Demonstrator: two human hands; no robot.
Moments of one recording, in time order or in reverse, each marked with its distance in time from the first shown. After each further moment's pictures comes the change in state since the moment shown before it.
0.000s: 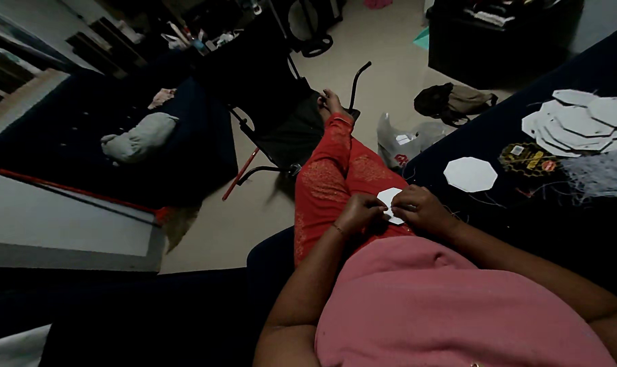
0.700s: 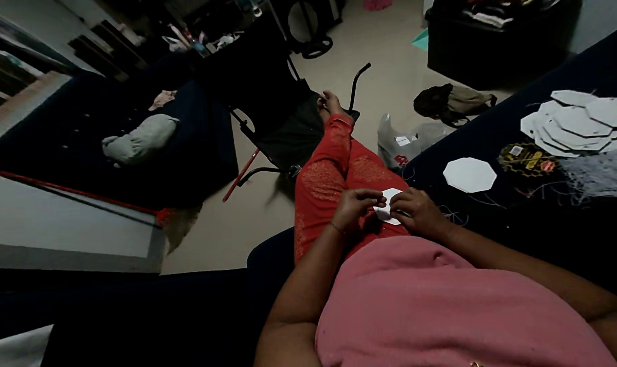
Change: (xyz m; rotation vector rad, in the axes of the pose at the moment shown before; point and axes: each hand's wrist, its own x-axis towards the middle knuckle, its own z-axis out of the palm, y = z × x) left_hand 0.003 -0.004 0.000 -0.402 0.186 -0.037; right_hand -0.003 0.000 0.011 -0.065 -0.014 -0.026
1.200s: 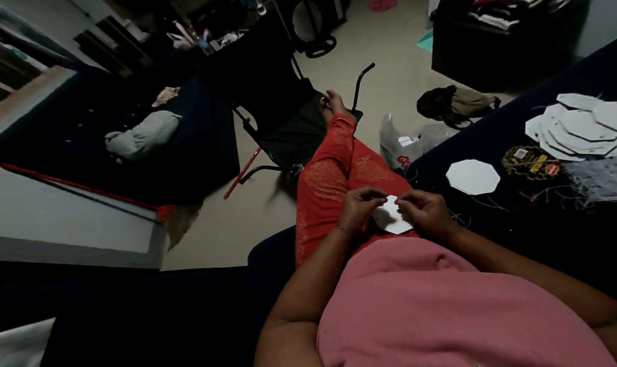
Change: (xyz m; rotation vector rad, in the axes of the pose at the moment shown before) left_hand 0.001 -0.013 0.010 0.019 0.091 0.260; right_hand -0.002 -0.008 -0.002 0.384 0.231 0.167
